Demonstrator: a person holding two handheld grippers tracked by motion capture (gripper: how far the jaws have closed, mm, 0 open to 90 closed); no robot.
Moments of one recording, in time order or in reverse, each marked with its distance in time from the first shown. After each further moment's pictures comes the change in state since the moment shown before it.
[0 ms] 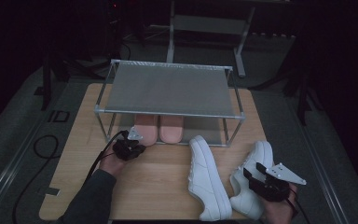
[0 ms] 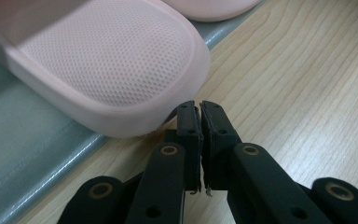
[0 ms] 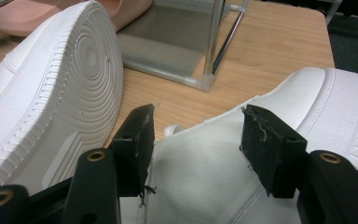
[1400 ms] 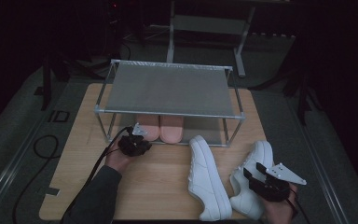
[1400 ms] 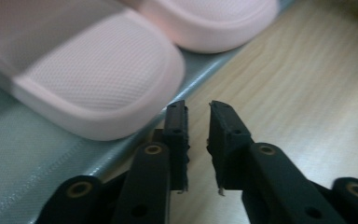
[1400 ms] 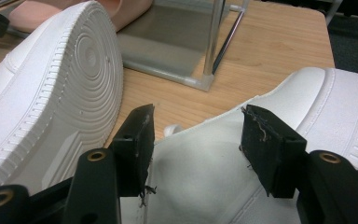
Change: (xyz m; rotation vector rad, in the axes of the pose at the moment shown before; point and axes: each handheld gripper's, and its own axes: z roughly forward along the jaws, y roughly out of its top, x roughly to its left) left arm -0.004 0.016 0.003 -0.034 -0.023 -0.019; right arm 0.000 0.000 0.000 -0.001 0.000 0.001
